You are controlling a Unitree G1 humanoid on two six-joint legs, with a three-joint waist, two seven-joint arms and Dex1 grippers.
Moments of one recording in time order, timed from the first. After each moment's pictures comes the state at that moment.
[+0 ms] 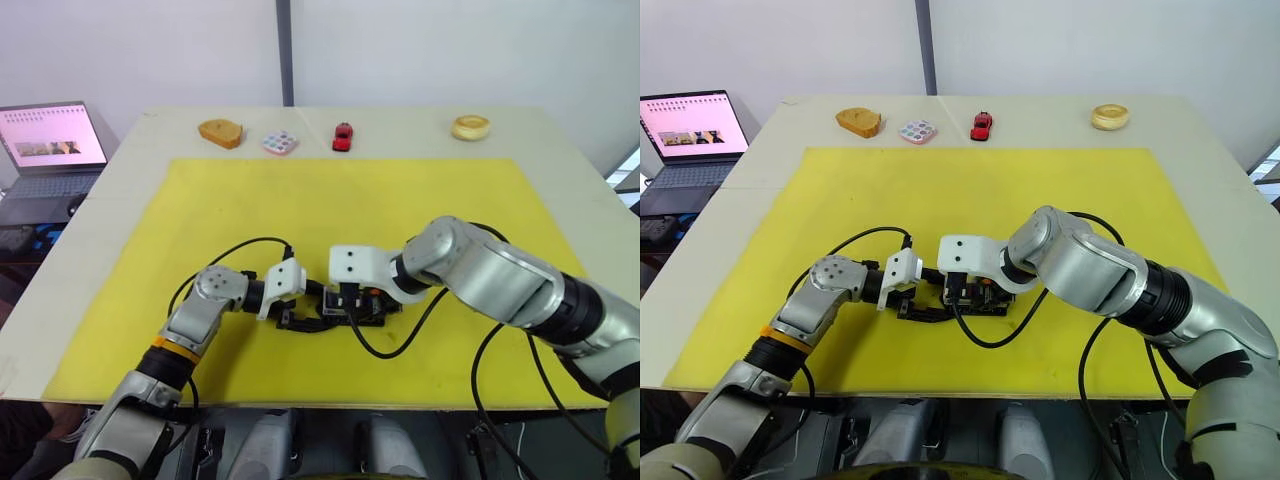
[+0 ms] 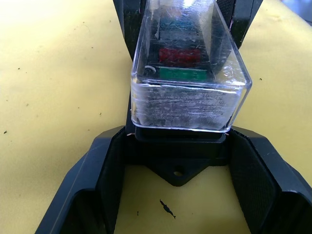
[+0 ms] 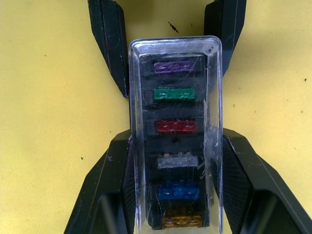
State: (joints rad) left arm -0.47 0.42 -0.34 0.24 -0.18 0.03 -1.25; right arm -1.00 -0.78 0.79 -0.49 0.26 1.30 1.00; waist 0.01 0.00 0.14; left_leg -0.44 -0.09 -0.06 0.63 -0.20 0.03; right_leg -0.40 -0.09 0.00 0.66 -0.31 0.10
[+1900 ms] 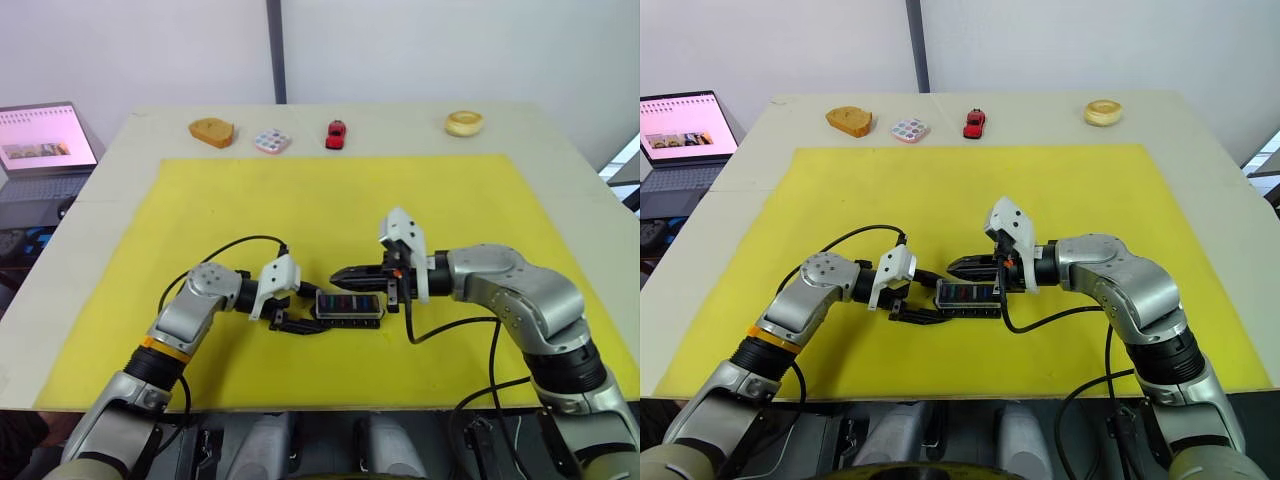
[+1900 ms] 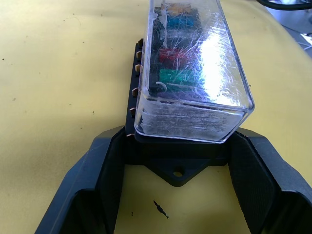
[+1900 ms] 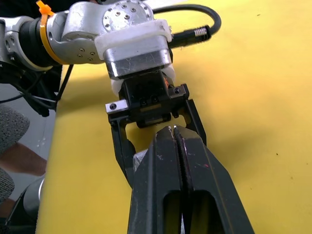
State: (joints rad) left arm -0.46 0.48 -0.33 0.14 -0.23 0.17 -1.29; right arm -0.50 -0.61 0.15 -0.37 0.57 0.90 0.95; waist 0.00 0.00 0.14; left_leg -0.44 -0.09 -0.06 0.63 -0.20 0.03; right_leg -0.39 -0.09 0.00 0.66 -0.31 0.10
